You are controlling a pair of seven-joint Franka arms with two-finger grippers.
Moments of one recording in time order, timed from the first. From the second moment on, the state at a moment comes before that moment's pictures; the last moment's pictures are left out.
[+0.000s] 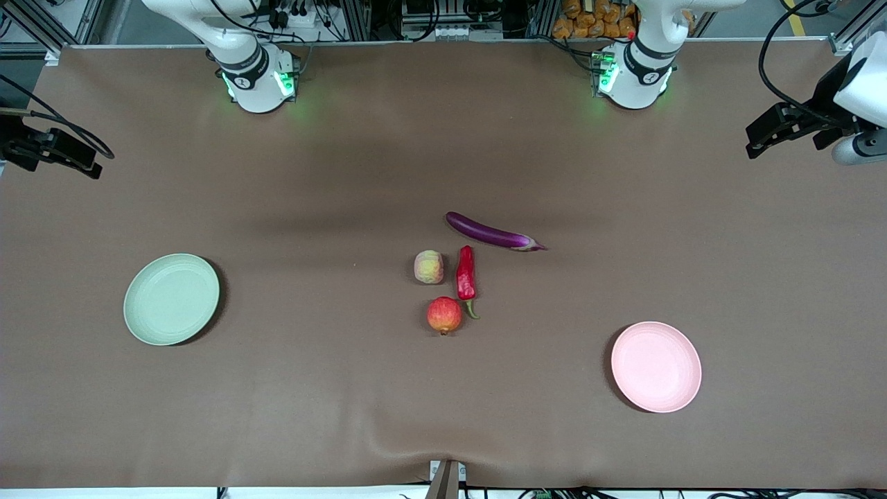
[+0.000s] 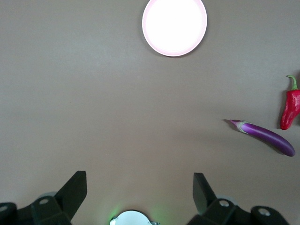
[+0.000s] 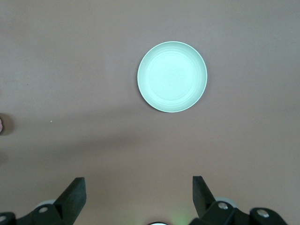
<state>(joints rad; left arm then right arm) -0.10 -0.04 -0.03 -1.50 0.04 1.41 -0.24 -0.02 -0.01 0.01 -1.51 -0.02 1.44 0.10</state>
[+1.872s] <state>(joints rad) -0.12 0.12 -0.45 -1.85 0.04 1.92 -1.25 -0.02 0.31 0.00 -1.43 0.26 1.53 0.14</state>
